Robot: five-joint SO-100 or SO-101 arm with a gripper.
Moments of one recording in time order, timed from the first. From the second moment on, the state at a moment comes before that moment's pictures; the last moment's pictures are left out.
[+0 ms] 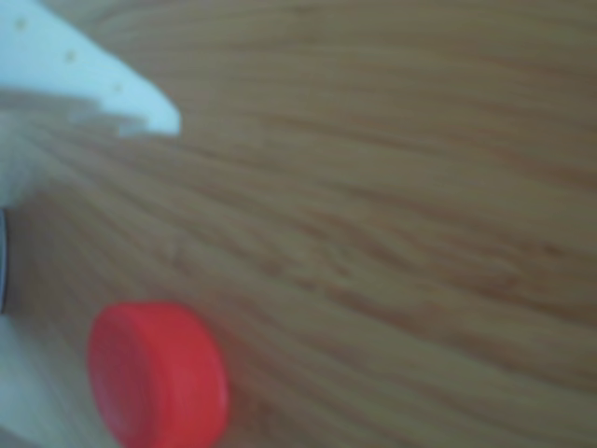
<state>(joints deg) -14.0 56.1 75.0 75.8 -6.1</state>
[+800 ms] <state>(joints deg) -13.7 56.0 73.8 72.8 -6.6</state>
